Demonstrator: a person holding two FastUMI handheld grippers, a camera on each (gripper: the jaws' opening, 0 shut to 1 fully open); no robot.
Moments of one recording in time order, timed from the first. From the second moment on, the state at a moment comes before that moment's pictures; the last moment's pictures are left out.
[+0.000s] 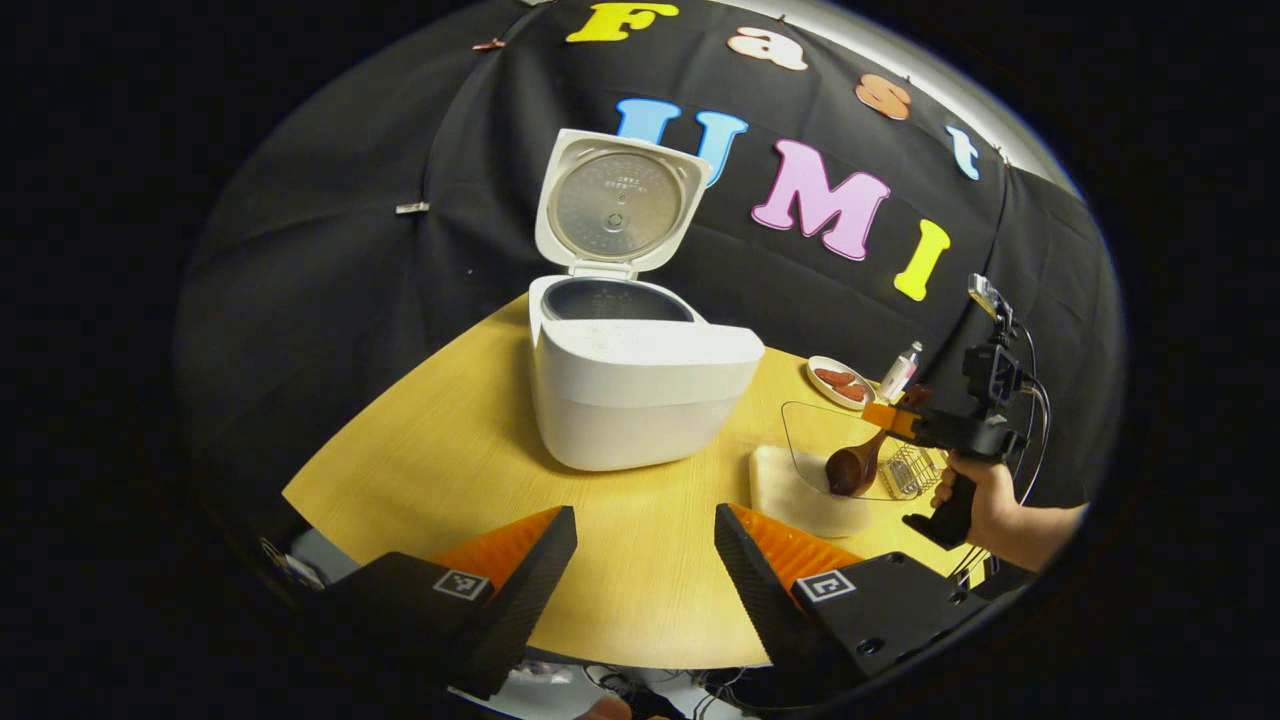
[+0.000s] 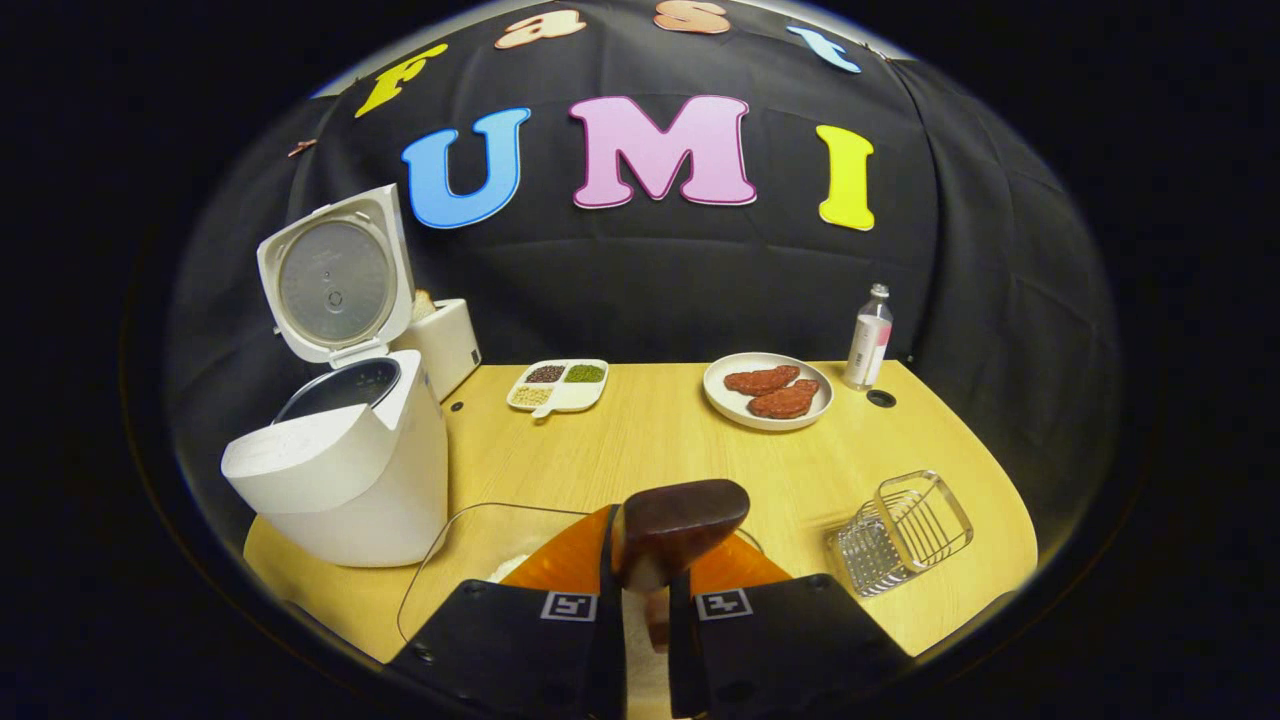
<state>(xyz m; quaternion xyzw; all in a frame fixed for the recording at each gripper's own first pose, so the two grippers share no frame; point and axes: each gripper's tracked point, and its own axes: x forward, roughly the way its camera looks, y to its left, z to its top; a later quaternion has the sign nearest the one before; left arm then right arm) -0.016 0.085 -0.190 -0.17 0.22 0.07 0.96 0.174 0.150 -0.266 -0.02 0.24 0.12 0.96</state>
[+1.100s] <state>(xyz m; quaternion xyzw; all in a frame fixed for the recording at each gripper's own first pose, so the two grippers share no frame) -0.035 0.095 -0.199 -0.19 0.22 0.10 0.95 0.129 0.190 -0.266 0.30 0.39 0.09 0.87</state>
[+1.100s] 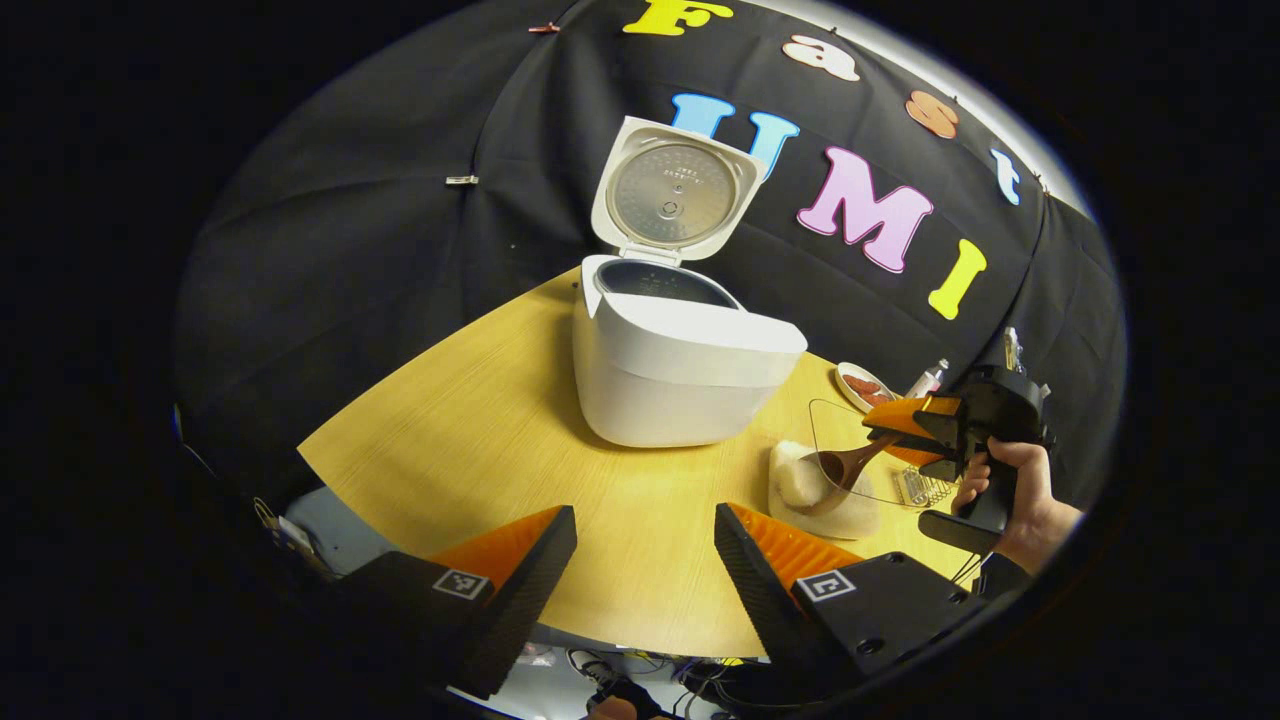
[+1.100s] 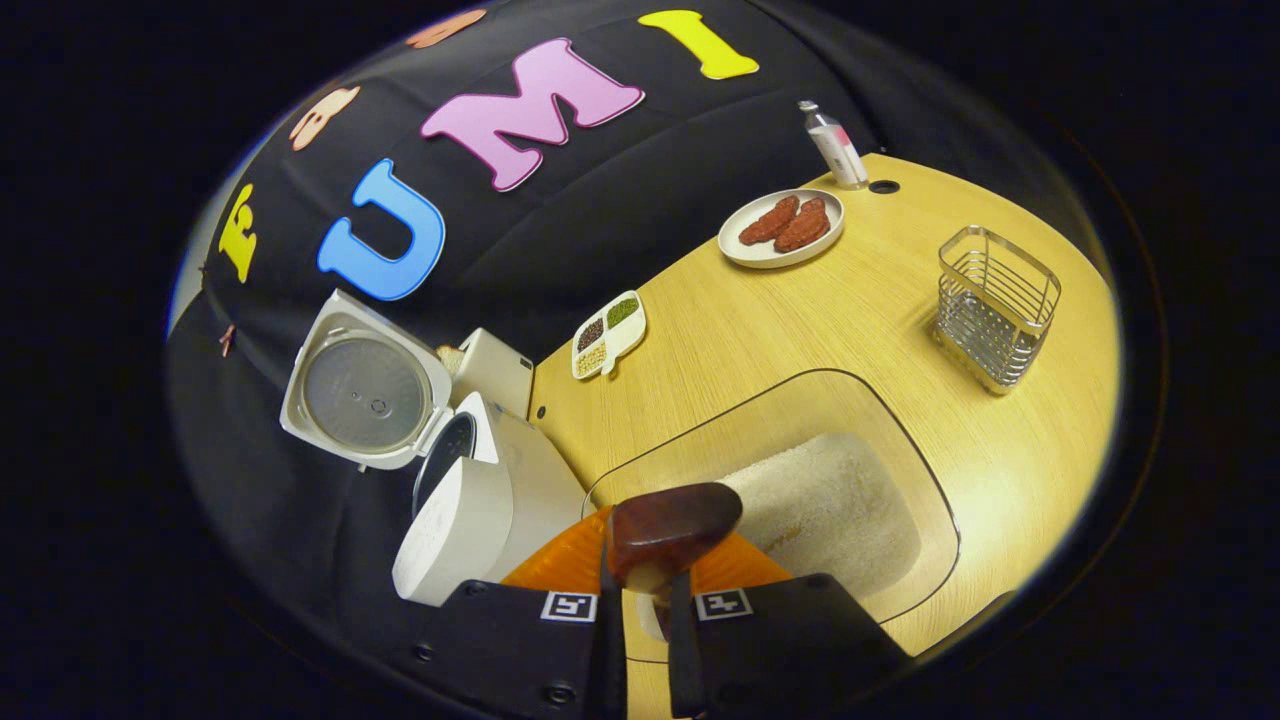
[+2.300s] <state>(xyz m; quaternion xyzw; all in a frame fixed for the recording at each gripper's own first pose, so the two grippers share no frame) -0.024 0.071 -0.159 -0.16 0.19 0.07 0.97 0.170 0.134 -0.140 0.53 0.32 0.04 0.79</state>
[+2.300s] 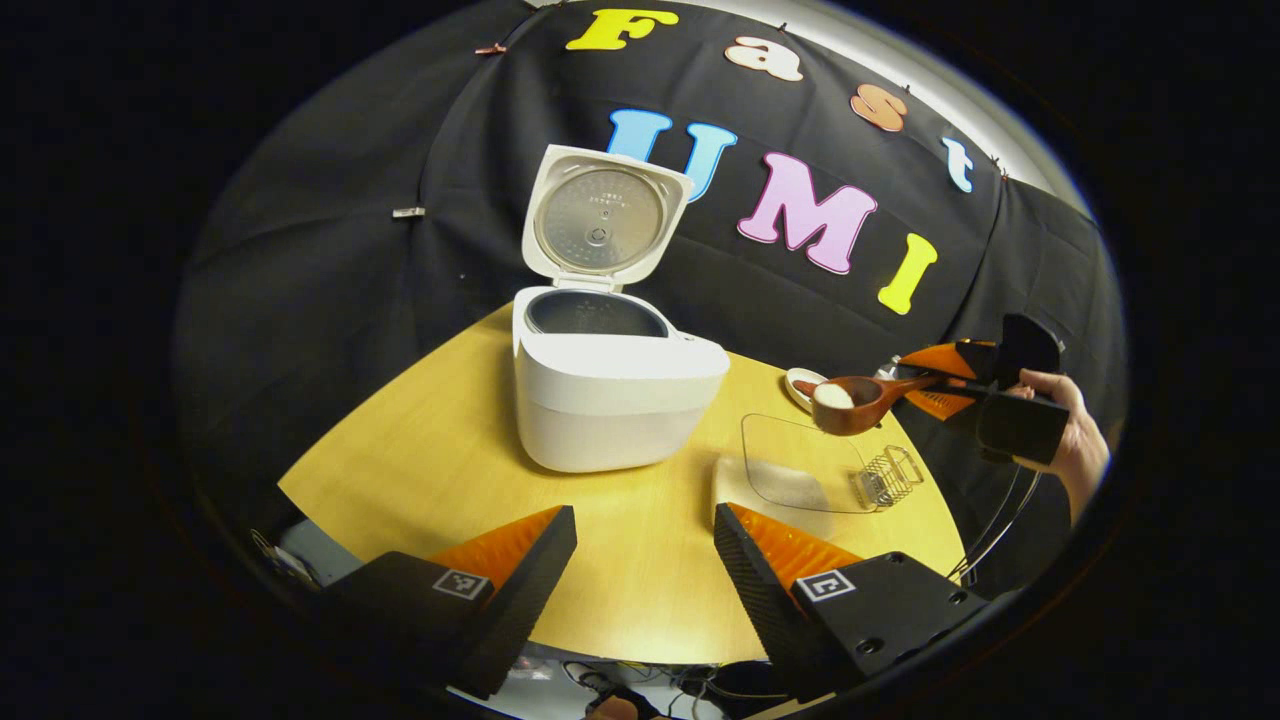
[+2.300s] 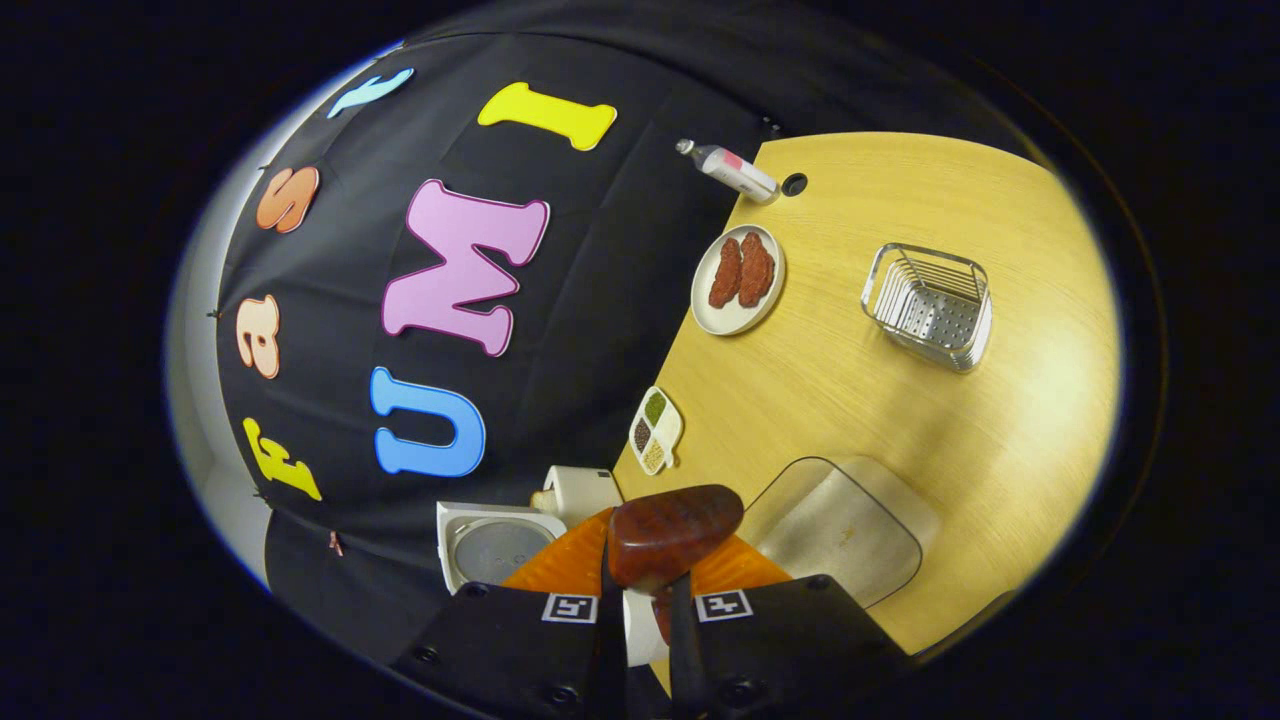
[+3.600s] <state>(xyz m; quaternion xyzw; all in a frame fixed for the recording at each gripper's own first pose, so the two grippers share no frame) -0.006 0.167 -0.166 -0.22 0.19 0.12 0.95 0.246 0.404 -0.099 0.45 0.32 0.18 0.81</state>
